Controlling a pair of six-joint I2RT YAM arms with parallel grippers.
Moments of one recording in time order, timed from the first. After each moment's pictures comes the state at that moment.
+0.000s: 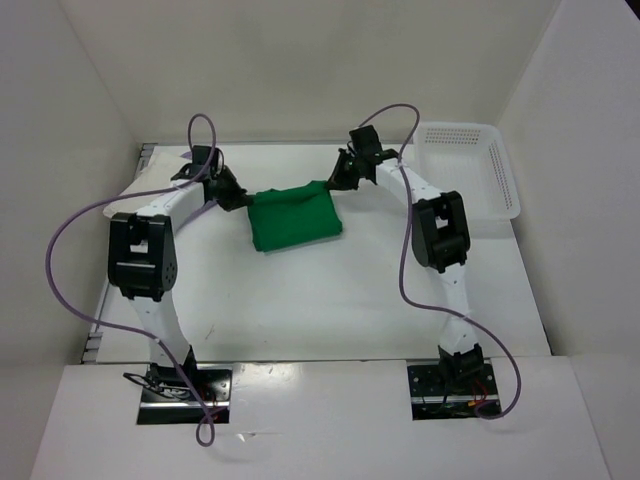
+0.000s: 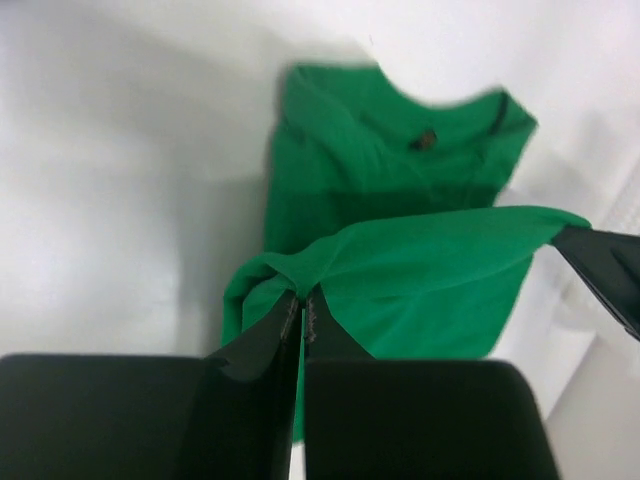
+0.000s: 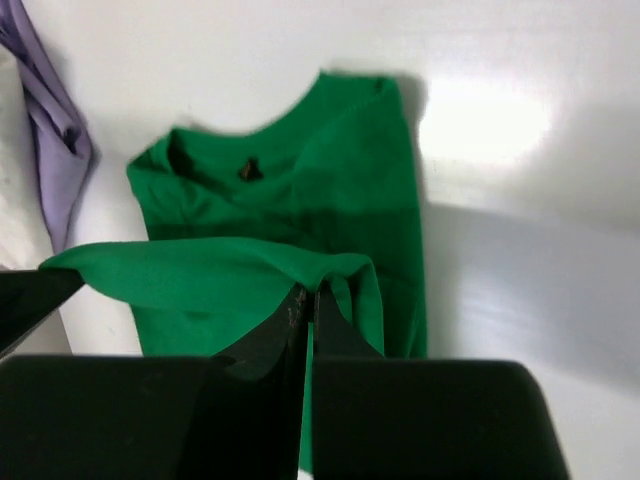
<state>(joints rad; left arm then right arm) -0.06 1.89 1.38 -0.37 0.26 -0.74 0.35 2.29 1.93 -0.45 -0.31 0.64</state>
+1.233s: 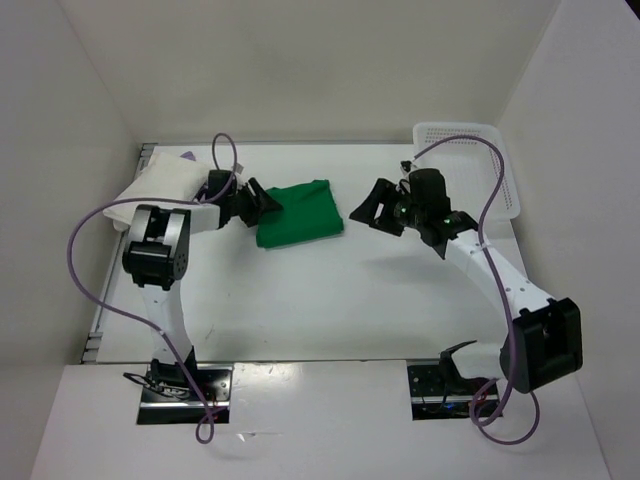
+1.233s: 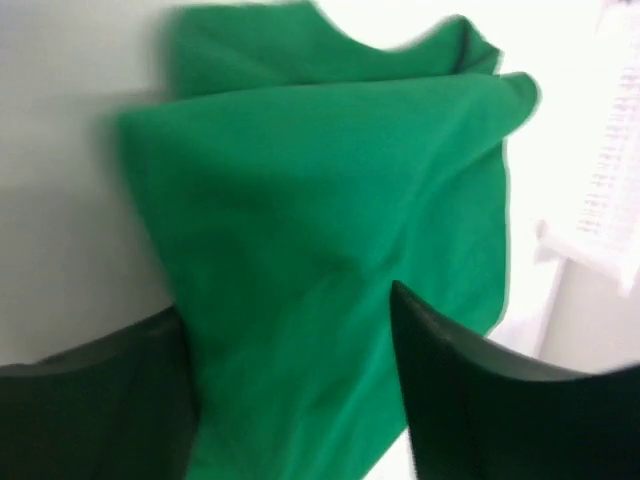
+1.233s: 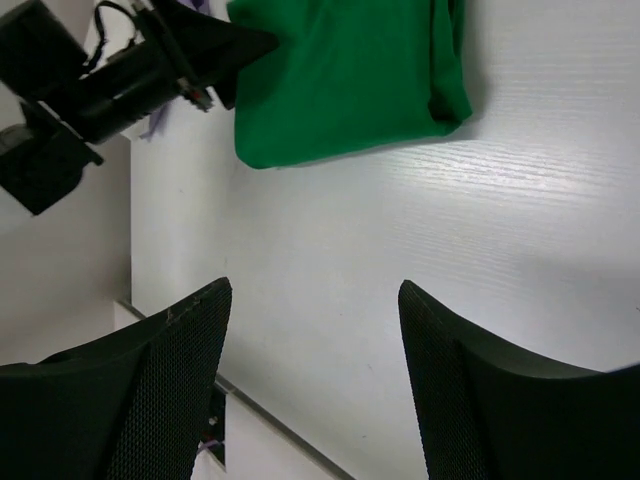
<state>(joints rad) -0.08 2.04 1.20 0.12 0.48 -0.74 0.33 1.31 1.01 -0.28 -0.33 0.68</state>
